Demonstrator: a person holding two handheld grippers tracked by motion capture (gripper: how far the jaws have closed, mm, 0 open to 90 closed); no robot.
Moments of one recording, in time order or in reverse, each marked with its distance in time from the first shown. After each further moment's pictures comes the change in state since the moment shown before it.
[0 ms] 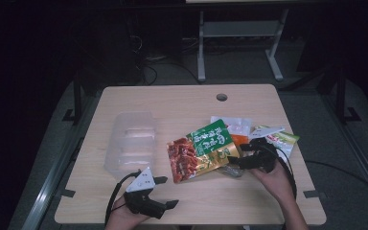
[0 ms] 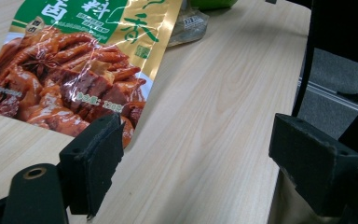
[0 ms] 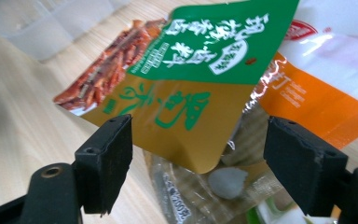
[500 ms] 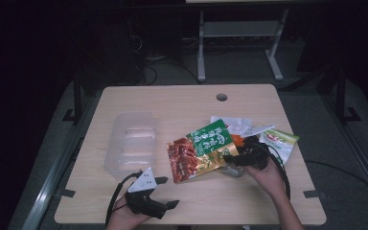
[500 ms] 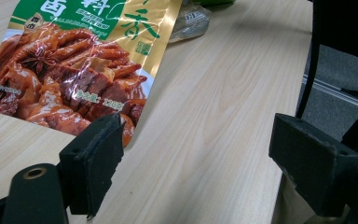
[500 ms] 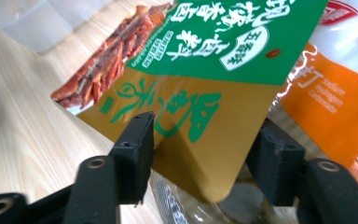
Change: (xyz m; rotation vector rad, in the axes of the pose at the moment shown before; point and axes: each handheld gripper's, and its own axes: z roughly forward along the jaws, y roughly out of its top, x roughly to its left) left arm 0.000 -0.001 0.002 0.011 0.014 0.002; right arm -0.004 0.005 0.023 0.055 0.056 0.018
